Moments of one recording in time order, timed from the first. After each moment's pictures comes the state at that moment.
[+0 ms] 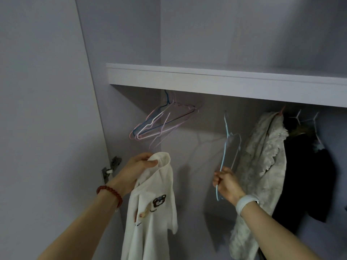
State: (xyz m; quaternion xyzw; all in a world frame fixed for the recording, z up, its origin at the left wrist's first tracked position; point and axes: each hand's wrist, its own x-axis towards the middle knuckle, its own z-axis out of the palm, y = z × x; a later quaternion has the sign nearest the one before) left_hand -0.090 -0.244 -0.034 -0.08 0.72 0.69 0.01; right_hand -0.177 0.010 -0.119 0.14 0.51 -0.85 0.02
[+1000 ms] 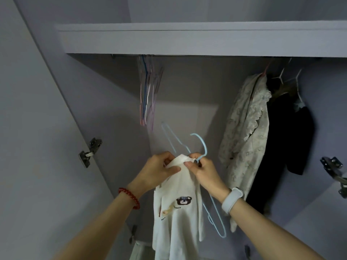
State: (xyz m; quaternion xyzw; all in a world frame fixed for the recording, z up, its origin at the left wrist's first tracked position) left_hand -0.086 -0.170 -0.089 0.11 0.90 0.42 0.01; right_hand -0.090 -0.007 -0.119 -0.06 0.78 -0.62 -0.03
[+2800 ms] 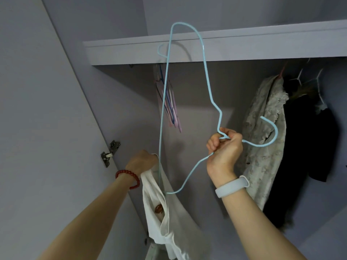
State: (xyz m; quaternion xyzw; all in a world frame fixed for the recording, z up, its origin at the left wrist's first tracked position) left_hand -0.107 -0.219 -0.068 -0.18 0.93 0.30 0.07; right_hand -0.084 -0.036 -0.031 0.08 0.31 -0.93 -0.16
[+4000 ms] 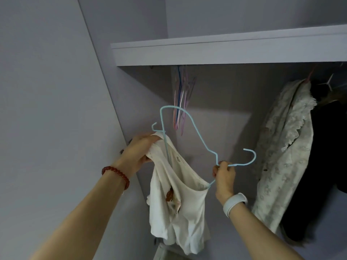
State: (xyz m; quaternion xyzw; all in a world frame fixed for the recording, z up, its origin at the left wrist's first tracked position) left_hand -0.065 -0.246 -0.011 -0.15 0.72 0.68 -0.02; right_hand -0.119 -0.061 -0.144 0.17 0.55 -0.81 -0.13
